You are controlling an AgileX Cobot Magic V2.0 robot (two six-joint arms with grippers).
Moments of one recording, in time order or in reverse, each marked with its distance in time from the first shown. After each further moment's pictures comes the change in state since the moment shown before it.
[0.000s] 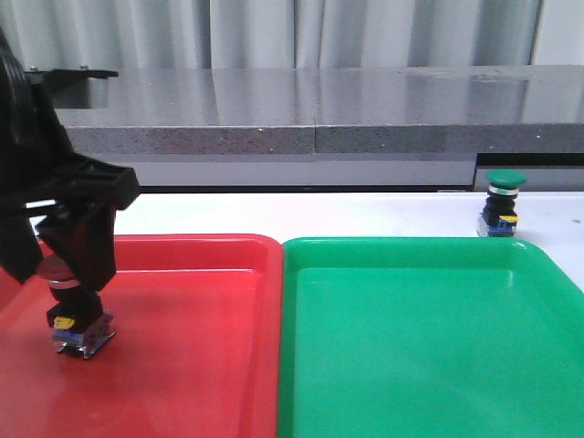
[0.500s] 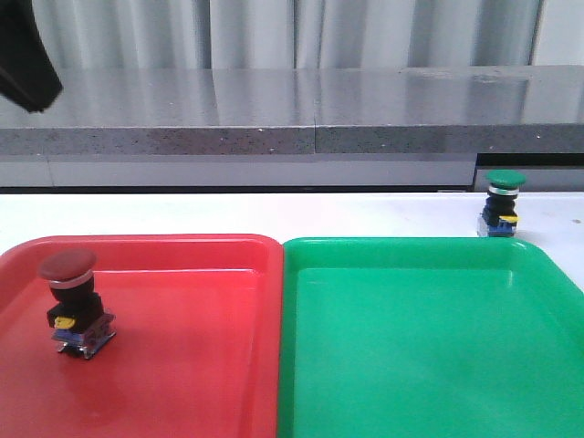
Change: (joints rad) left arm 0.006 -0.355 -0.018 0.027 -0.035 -0.007; right arm 0.000 0.000 0.000 0.000 0.000 0.000
